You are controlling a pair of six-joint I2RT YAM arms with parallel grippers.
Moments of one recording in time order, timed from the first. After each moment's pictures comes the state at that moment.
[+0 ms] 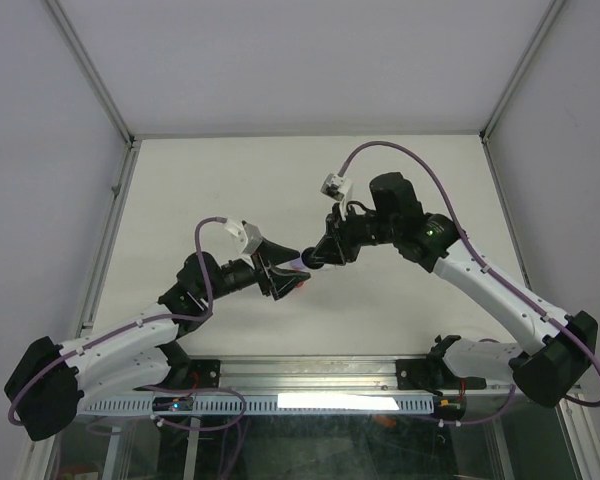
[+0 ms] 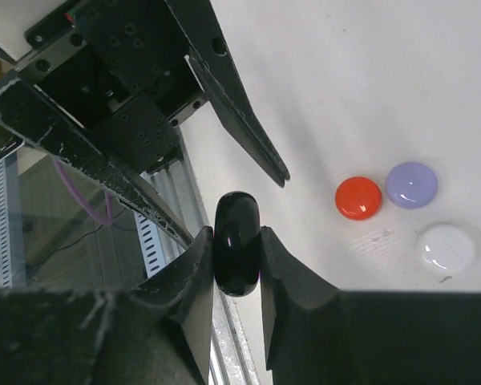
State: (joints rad) left arm -0.81 0.90 0.39 0.61 0.34 -0.29; right arm 0.70 1.19 1.12 -0.50 -0.65 0.10
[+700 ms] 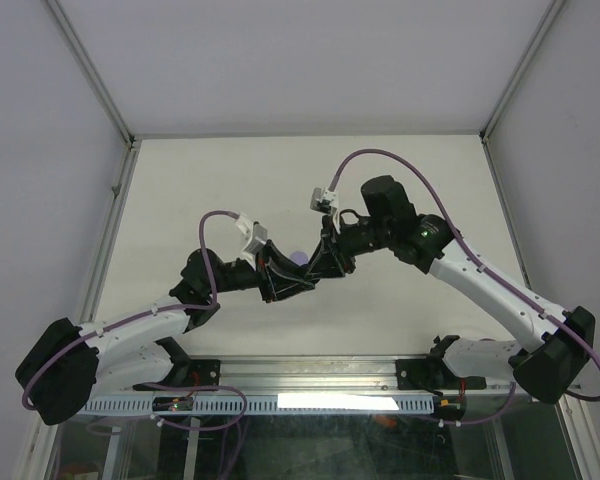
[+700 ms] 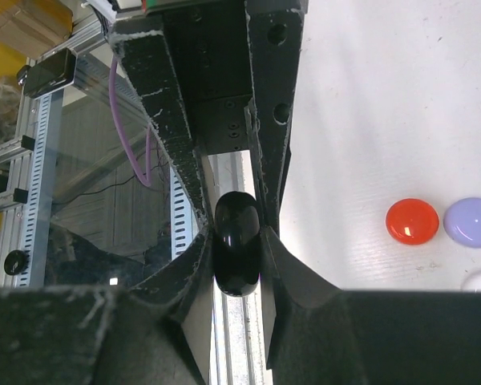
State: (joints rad) left arm -0.77 1.04 0.38 0.87 0.68 -0.49; right arm 0.75 1.21 1.14 -0.53 -0.84 -0.02
